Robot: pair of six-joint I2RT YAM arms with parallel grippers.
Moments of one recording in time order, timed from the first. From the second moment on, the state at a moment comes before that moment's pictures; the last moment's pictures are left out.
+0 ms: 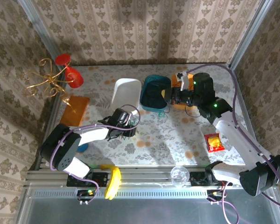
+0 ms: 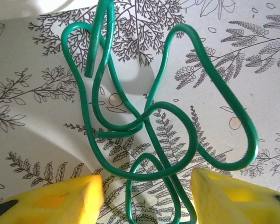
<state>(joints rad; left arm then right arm) -0.68 1.52 0.65 -0.12 0.09 -0.34 0.37 1.19 1.17 -0.37 -0.50 0.48</state>
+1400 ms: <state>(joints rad) -0.75 1.36 0.56 0.24 -0.04 -0.37 0.48 1.29 1.40 -0.59 -0.27 0.42</state>
